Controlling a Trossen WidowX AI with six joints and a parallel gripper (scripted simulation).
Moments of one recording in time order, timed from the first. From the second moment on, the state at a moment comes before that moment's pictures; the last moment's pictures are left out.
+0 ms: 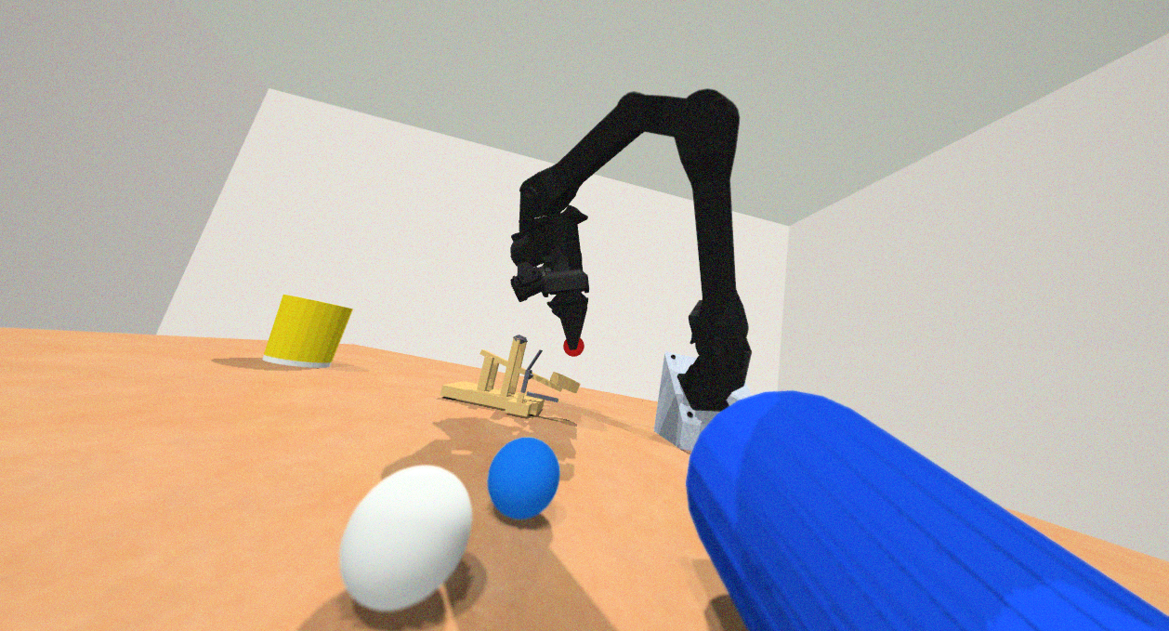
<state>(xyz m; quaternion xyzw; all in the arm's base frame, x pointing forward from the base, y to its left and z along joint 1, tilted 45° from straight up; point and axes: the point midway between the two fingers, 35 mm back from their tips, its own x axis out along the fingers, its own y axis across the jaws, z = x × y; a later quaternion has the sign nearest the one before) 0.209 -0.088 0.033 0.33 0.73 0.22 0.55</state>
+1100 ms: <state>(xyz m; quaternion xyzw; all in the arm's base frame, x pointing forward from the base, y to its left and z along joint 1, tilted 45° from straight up) 0.209 -0.079 -0.002 0.32 0.74 0.23 0.54</state>
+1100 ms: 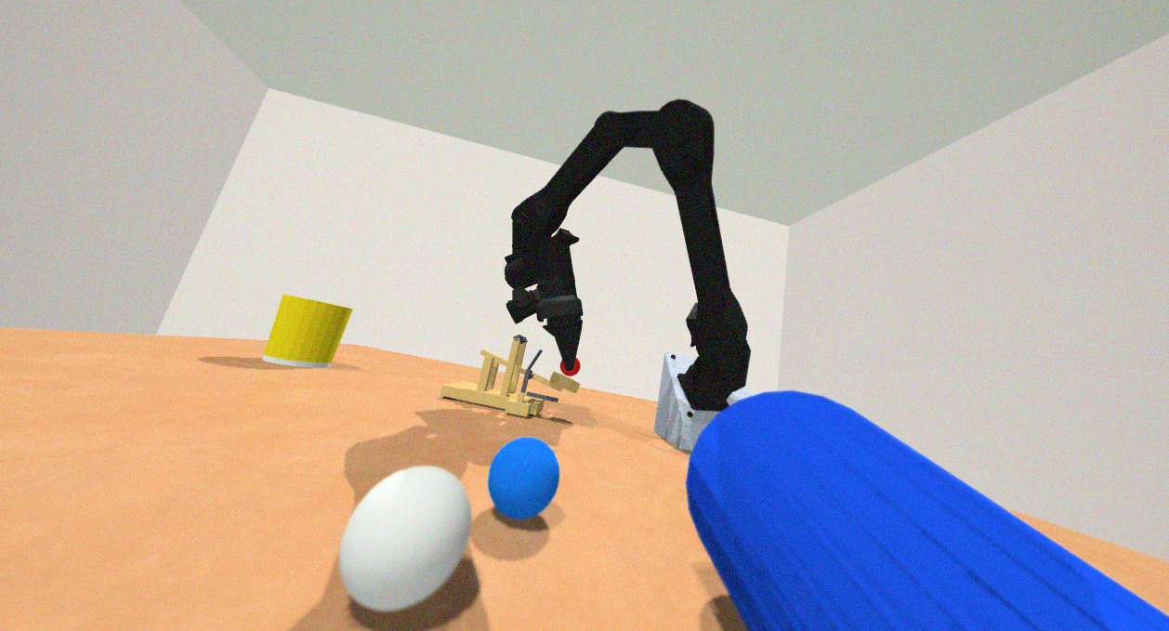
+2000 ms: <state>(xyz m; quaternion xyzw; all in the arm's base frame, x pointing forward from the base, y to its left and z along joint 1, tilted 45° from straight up) 0.247 -0.175 0.053 0.33 0.69 0.11 0.64</state>
